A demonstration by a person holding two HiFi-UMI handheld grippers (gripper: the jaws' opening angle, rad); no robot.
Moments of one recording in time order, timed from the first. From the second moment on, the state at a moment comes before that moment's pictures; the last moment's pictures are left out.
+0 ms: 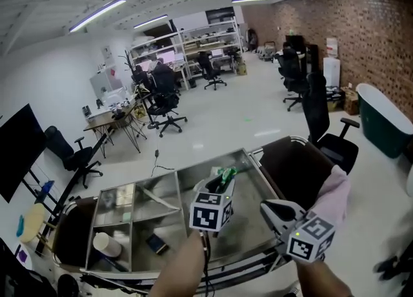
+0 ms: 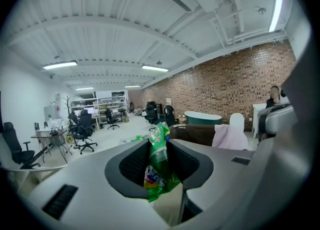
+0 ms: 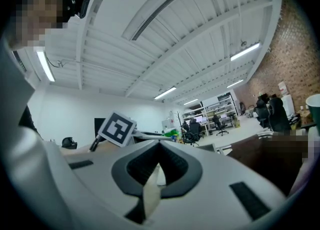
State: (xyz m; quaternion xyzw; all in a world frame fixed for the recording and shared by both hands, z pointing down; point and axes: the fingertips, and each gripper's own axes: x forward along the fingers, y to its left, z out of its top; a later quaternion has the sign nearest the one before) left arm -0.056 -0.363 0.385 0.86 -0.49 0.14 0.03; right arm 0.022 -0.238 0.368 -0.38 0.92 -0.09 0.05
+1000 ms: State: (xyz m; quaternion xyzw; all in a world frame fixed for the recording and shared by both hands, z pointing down) left arm -0.130 -0.190 0.355 0.85 -0.52 0.02 0.00; right arm -0.002 -0.227 0.383 -0.36 0.93 -0.09 0.03
